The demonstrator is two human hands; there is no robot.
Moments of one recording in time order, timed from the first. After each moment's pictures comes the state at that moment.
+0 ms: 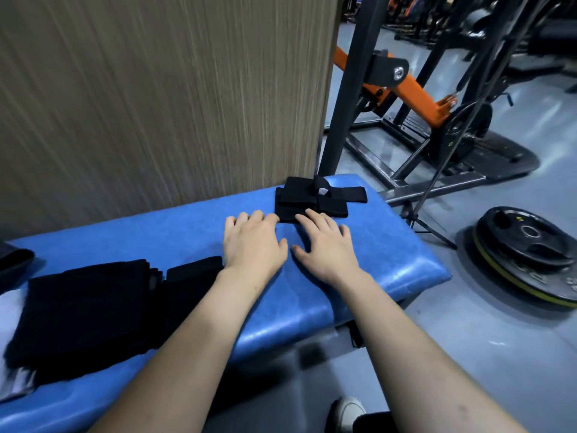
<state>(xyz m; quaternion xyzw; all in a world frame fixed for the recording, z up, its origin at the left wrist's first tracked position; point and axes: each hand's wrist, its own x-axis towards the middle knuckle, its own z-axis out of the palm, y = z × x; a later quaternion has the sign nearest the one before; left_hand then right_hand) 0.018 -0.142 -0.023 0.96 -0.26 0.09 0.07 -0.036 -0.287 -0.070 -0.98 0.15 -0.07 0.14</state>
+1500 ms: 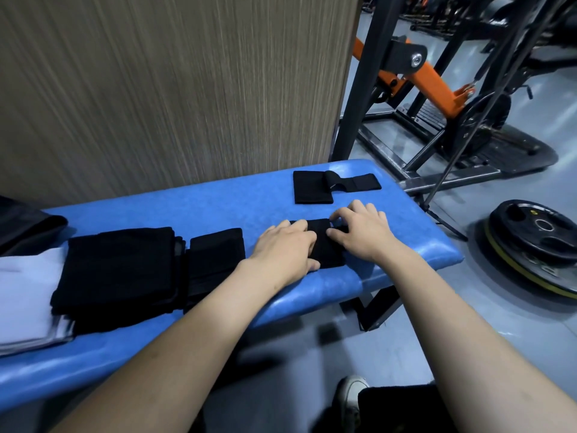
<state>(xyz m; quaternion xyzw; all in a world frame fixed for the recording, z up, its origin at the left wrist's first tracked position) -0.023 -0.125 -0.025 0.90 -0.42 -0.07 0.08 -0.064 -0.311 -0.052 -0.98 0.16 -0.04 0.11</state>
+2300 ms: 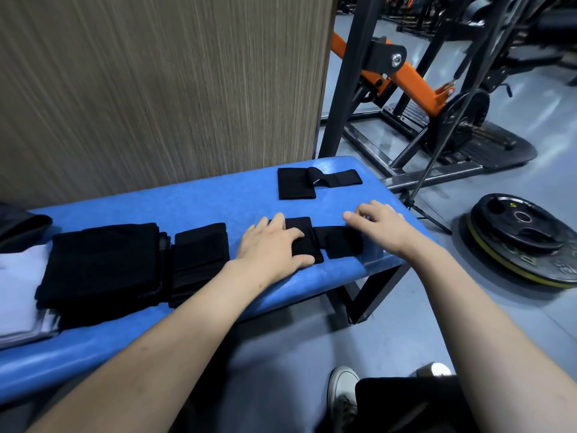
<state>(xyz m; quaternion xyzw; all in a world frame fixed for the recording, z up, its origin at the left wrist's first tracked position) -0.038 -0.124 -0.030 0.92 -0.37 -0.07 0.06 -0.121 -0.348 -0.022 -0.94 0.21 -0.01 0.27</state>
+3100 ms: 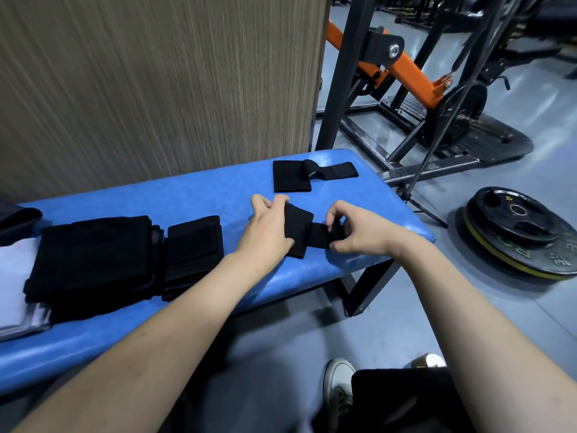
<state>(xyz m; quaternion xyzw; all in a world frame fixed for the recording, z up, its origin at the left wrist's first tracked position) -0.038 -0.134 -0.034 0.92 -0.28 -0.07 0.26 -0.123 -0.325 -0.019 -0.93 0.09 0.06 0.35</state>
